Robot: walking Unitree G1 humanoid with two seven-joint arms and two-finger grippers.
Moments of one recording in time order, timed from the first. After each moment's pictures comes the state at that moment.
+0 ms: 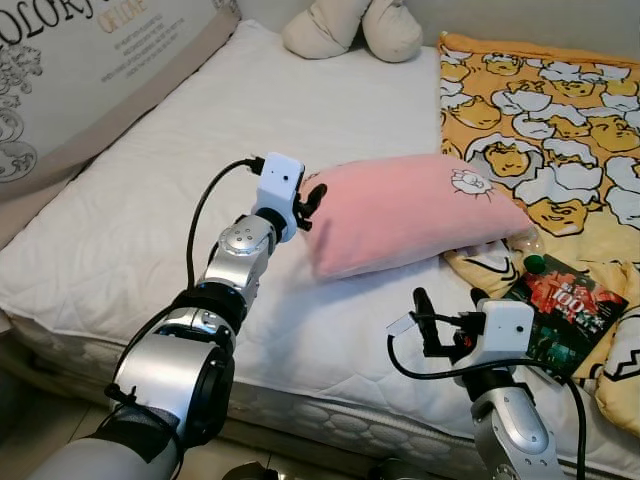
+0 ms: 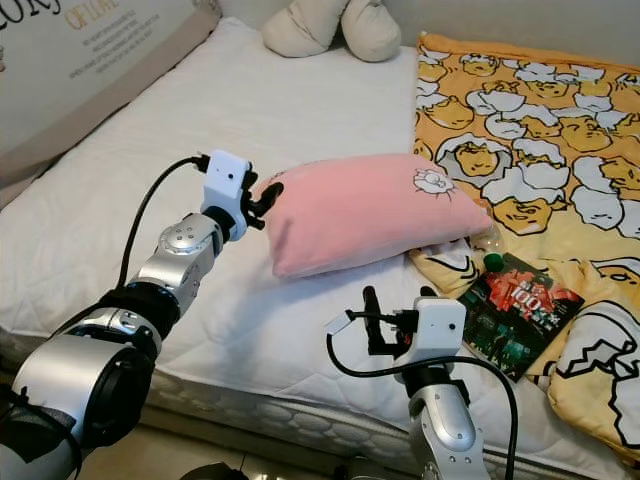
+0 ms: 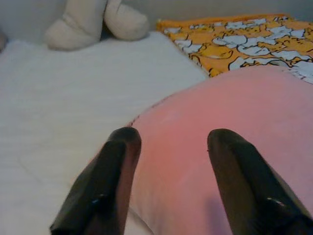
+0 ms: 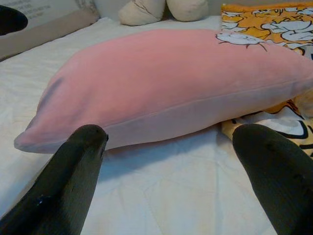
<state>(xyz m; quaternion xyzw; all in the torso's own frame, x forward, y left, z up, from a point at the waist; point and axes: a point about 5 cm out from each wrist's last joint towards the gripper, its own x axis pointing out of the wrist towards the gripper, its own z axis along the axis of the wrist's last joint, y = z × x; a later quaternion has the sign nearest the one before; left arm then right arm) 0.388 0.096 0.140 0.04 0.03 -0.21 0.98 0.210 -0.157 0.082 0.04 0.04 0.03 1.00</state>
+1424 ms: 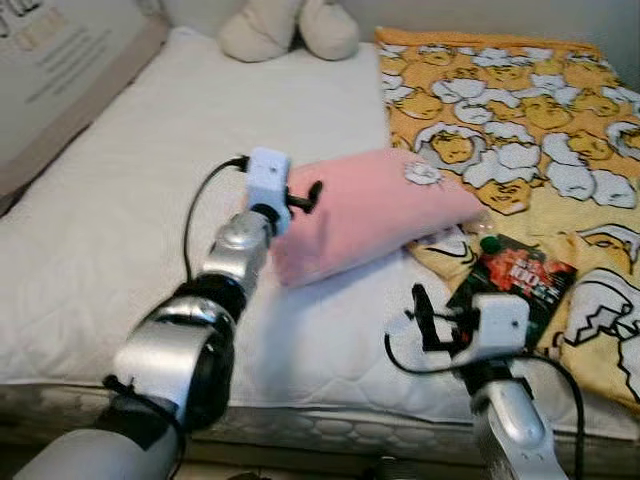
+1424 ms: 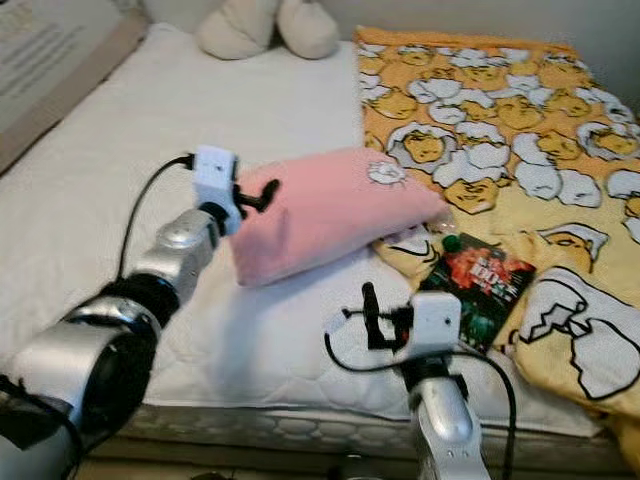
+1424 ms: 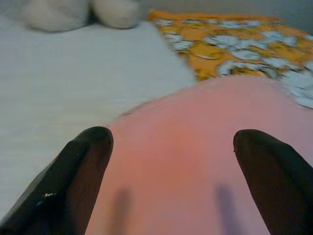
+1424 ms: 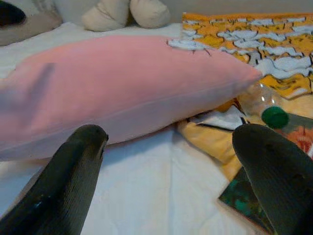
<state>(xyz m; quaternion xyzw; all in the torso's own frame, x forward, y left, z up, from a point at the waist) 0.396 0.113 0.145 -0.01 0.06 -0.13 0.99 0.211 -0.157 0.081 0.02 0.04 0.03 1.00</state>
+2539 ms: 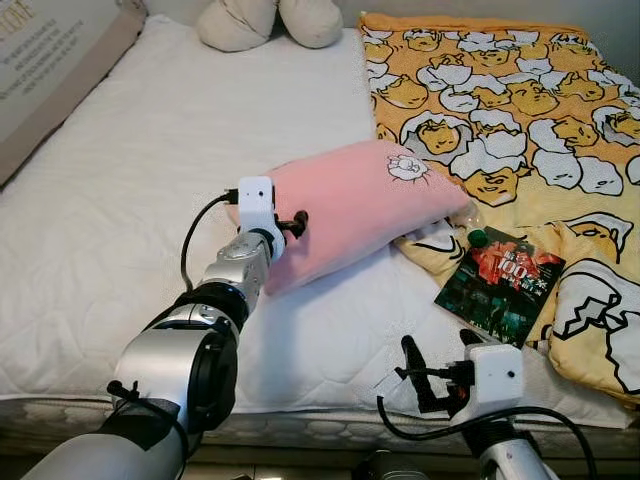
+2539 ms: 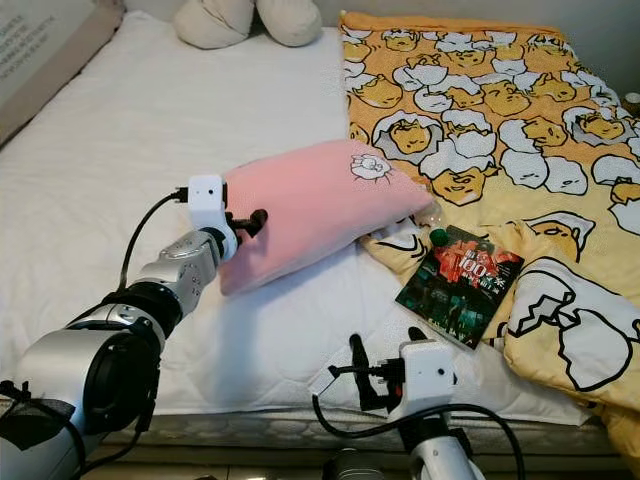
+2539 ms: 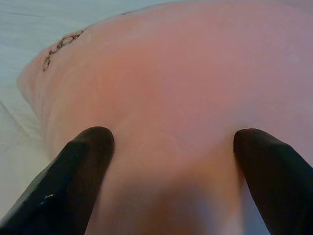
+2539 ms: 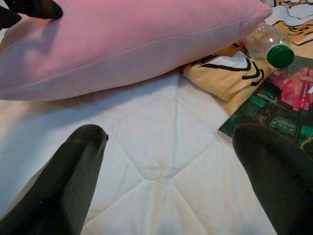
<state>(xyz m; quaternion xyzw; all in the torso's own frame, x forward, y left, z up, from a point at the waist) 0.383 0.112 0.105 -0.08 0.19 -0.06 0.98 0.164 -0.145 0.071 0.01 0.11 0.08 0.99</state>
